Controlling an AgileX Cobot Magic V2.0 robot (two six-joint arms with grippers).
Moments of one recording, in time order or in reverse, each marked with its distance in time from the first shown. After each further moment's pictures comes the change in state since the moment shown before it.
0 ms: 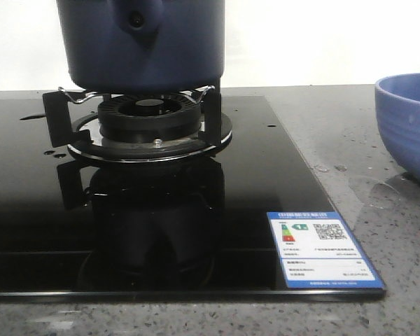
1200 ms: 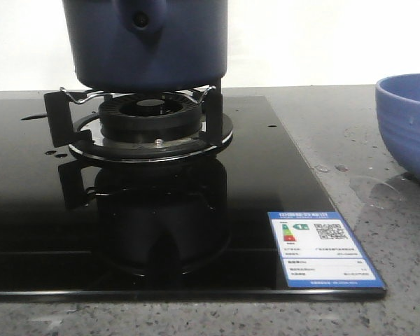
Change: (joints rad) left arm 0.000 0.159 -0.044 -0.213 0.065 0.171; right arm 0.000 -0.463 -0.133 0.040 0.014 0.006
